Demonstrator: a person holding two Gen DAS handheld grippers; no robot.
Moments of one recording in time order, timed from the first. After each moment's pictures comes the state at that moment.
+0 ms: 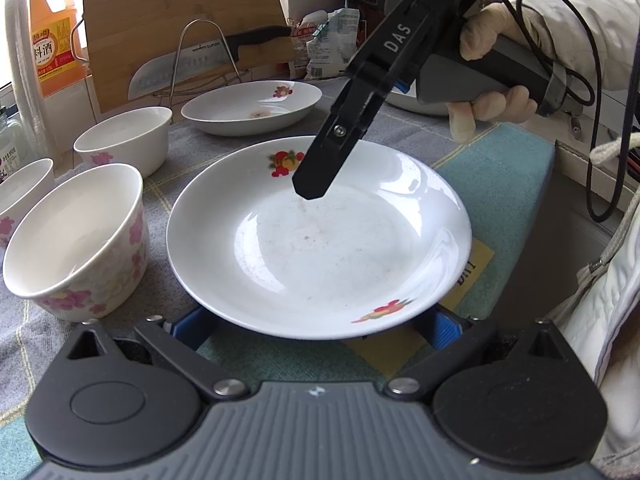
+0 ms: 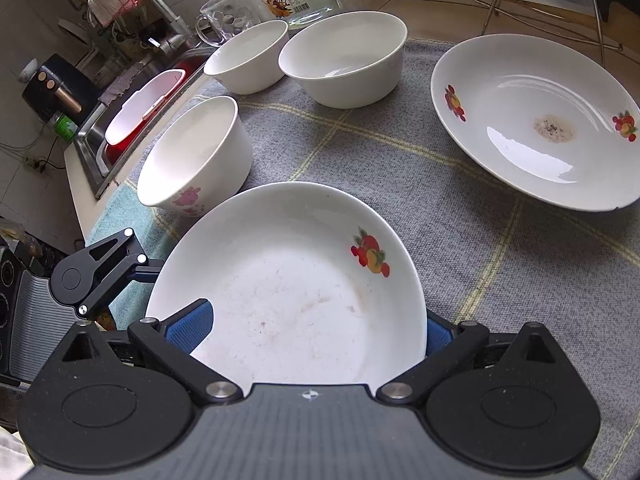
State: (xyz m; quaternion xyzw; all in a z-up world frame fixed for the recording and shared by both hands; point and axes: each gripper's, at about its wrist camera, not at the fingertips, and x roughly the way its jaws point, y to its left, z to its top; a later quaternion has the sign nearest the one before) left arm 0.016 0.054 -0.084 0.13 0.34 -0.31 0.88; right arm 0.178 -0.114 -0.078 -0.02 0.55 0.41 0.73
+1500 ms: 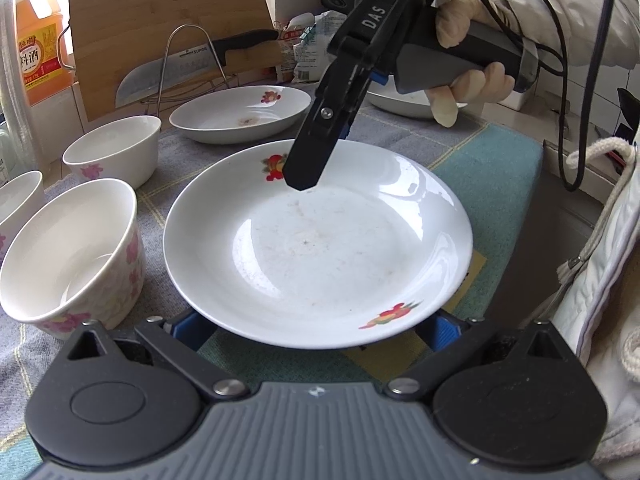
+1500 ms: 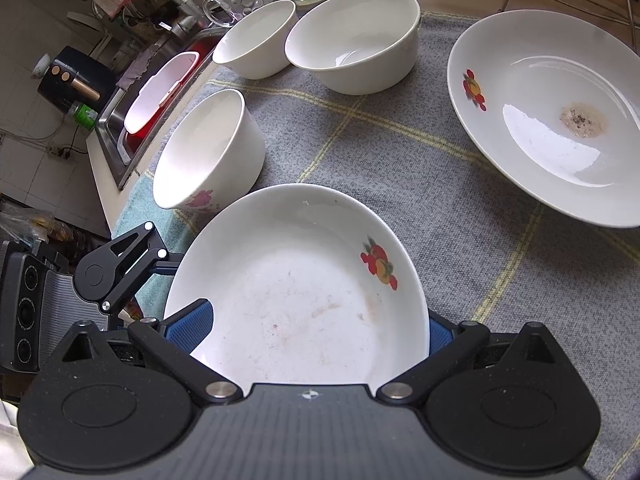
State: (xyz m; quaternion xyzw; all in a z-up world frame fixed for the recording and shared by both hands) left arm 0.025 0.058 -0.080 0.13 0.34 -0.33 0.87; right arm 0.199 -0.108 -0.072 -0.01 0.59 0.43 0.68
